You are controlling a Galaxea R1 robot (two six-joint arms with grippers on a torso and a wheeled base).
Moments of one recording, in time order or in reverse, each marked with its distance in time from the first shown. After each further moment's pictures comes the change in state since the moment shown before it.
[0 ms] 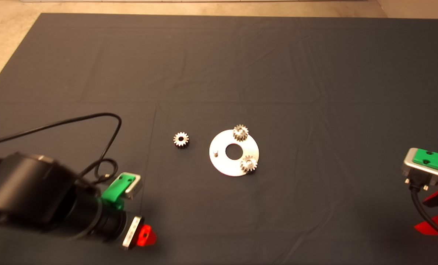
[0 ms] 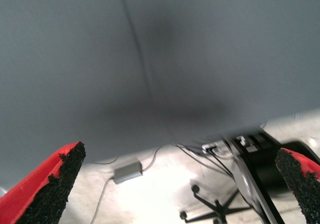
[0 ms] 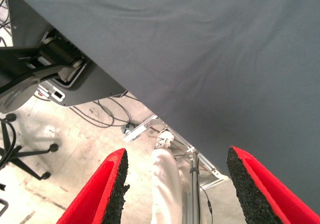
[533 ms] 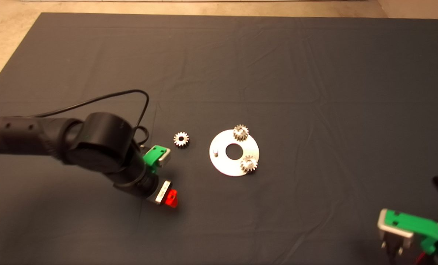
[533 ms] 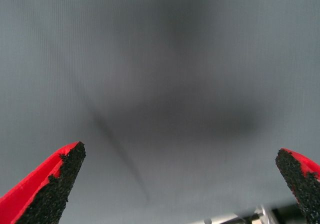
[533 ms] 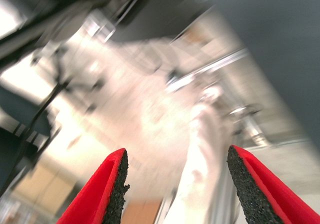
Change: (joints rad) left arm -0.006 0.205 -0.307 -0.010 0.000 0.208; right arm -0.415 0.099 0.010 -0.029 0.000 0.030
